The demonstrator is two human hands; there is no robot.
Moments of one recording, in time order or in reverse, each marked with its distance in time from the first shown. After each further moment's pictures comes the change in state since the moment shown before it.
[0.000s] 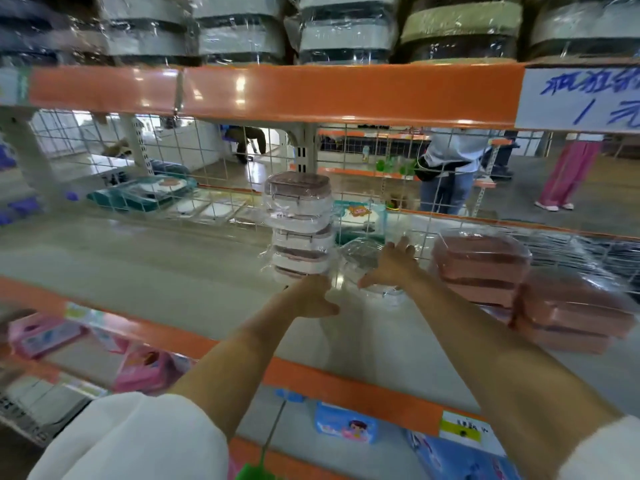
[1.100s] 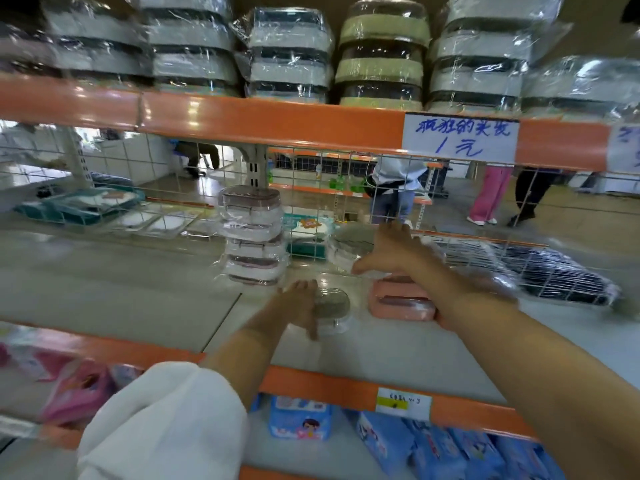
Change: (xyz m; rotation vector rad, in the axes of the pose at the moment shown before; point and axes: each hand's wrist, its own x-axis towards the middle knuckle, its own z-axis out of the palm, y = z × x) left_hand -0.004 0.060 0.016 0.273 -0.068 0.094; right_hand -0.102 0.044 -0.079 -0.053 0.170 -0.008
